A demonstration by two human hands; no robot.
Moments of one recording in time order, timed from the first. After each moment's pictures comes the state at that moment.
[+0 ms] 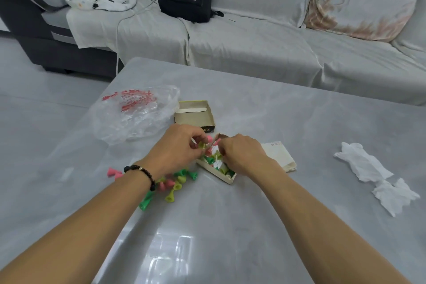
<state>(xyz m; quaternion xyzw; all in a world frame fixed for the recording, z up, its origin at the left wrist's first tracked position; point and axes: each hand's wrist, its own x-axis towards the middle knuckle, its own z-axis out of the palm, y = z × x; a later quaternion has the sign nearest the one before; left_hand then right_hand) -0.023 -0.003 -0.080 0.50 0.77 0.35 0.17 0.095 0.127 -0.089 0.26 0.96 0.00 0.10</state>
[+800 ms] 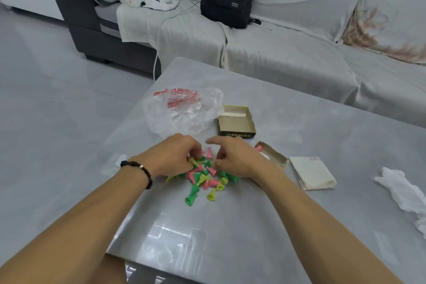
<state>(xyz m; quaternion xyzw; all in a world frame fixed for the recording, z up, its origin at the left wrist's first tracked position) -0.092 -0.082 -0.089 0.52 0.81 0.15 0.22 0.027 0.060 -0.081 0.18 0.95 -0.24 0.10</state>
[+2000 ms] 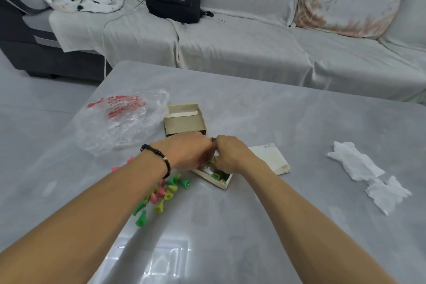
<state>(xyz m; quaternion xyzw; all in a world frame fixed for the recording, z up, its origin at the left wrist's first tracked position) -0.029 0.052 -0.079 0.70 0.70 -0.04 0.13 0.081 0.141 -0.098 0.34 0.92 -0.17 0.10</state>
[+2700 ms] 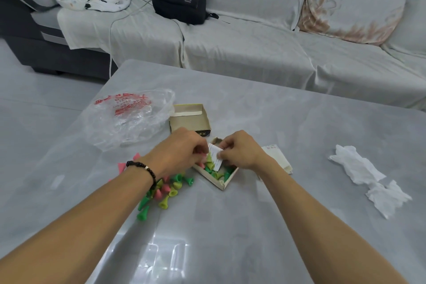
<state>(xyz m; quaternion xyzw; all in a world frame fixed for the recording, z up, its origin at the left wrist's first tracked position) -0.035 0.014 -0.087 0.60 0.75 0.24 0.16 0.096 0.143 -0.081 0.36 0.87 -0.34 0.01</state>
